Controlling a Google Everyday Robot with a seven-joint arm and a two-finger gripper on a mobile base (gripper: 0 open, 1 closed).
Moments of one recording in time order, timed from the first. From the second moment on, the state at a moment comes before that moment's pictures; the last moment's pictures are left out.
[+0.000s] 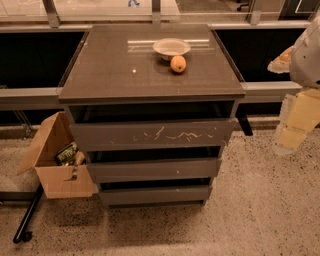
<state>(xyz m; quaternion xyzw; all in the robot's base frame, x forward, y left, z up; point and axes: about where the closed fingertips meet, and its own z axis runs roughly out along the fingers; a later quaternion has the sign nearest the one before) 0.438 -0.217 0.976 -0.60 0.78 -0.03 0.16</state>
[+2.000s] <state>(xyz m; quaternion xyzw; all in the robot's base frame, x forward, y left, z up) 0.417 -0.165 0.810 -0.67 0.73 0.05 0.15</state>
